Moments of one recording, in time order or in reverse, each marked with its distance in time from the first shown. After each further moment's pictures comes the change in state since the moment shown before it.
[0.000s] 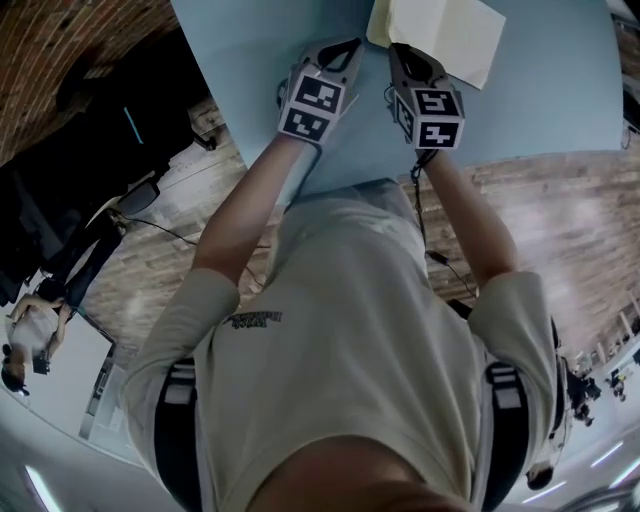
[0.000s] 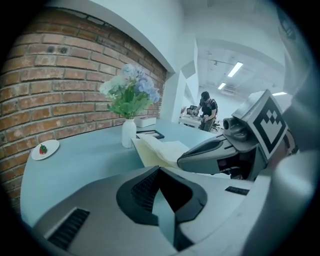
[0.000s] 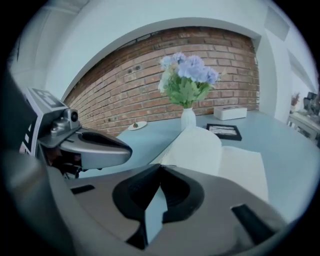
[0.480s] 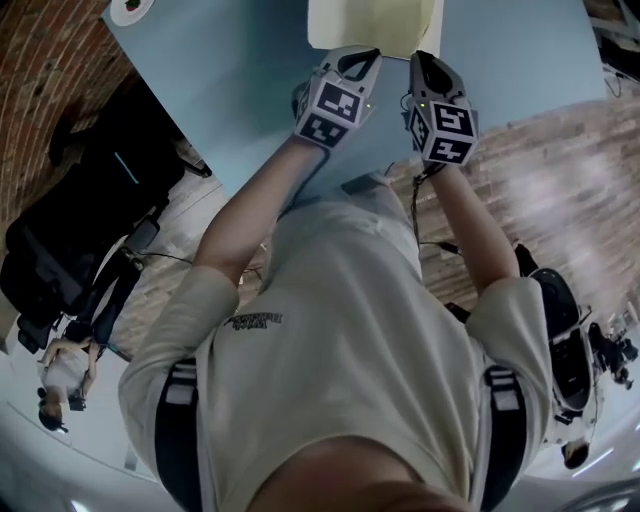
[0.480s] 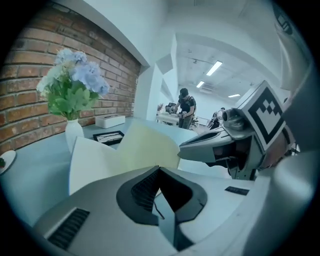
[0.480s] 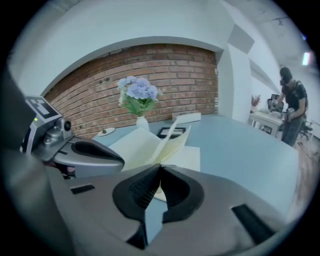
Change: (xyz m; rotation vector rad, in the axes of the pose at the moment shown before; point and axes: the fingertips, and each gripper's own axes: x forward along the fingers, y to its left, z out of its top) left arm 0.072 -0.111 0.024 0.101 0.019 -0.226; right arm -0.085 -0.114 -0.023 0.129 -0.068 -0.278
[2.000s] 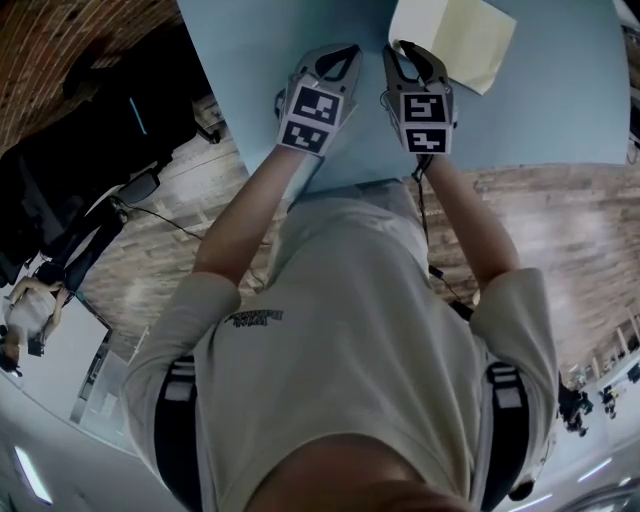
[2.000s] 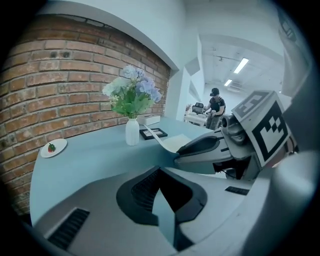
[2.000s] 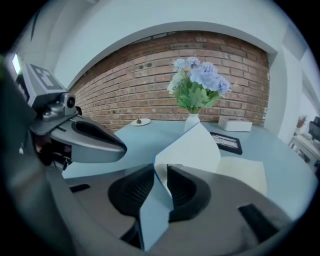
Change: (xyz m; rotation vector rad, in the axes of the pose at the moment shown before) left arm -0.098 0.084 -0.032 -0.122 0.014 0.293; right arm 0.055 0.133 0.014 -0.291 0.042 0.270
